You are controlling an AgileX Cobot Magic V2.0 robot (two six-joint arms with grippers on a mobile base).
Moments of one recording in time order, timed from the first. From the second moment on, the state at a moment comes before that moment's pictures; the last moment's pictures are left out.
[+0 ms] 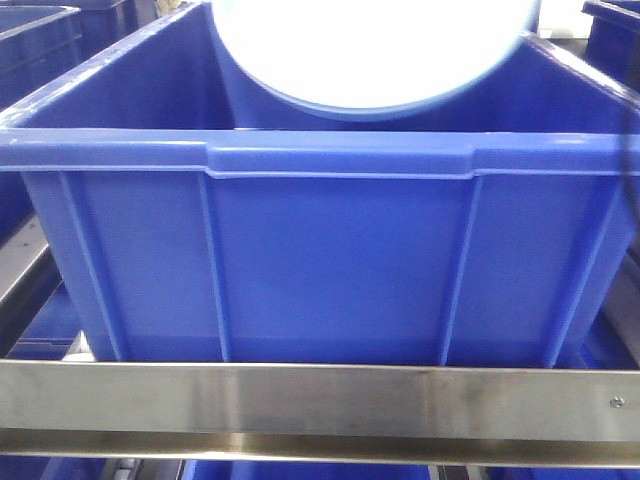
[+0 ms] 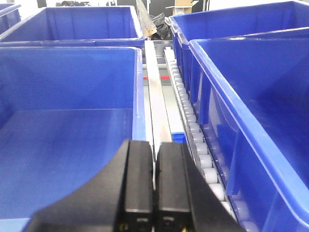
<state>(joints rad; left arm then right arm) -0.13 0.27 -0.26 -0.16 0.08 0.19 0.39 1.20 -0.82 0.11 -0.10 0.03</state>
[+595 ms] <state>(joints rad) -0.13 0.27 -0.26 -0.16 0.08 0.19 0.41 1.44 -0.91 0.11 -0.17 0.04</state>
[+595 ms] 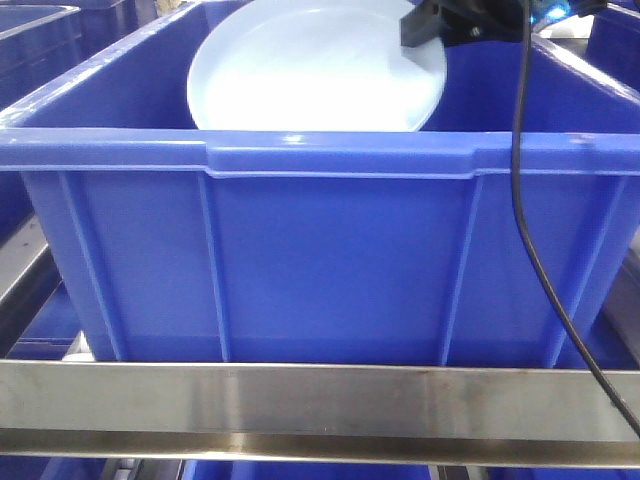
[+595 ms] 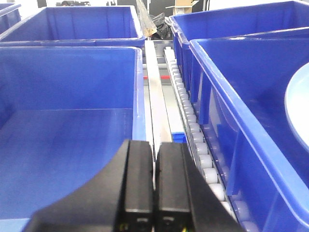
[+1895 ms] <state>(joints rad) -0.13 0.27 -0.26 -0.16 0.08 0.19 0.28 1.16 -0.73 0.11 -0.19 0.05</state>
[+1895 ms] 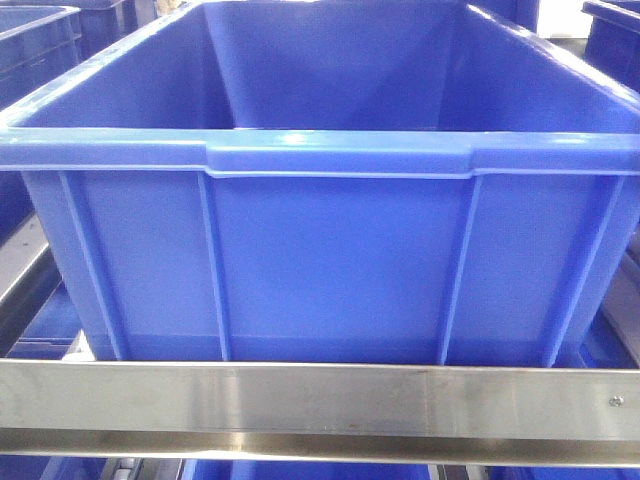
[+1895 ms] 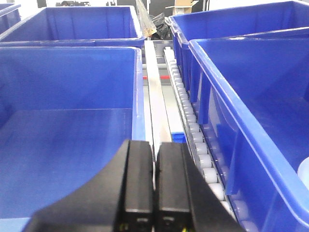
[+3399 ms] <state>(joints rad) -0.13 0.27 -0.26 -0.16 0.08 0.19 -0.04 0.12 -0.30 0.11 0.26 0.05</state>
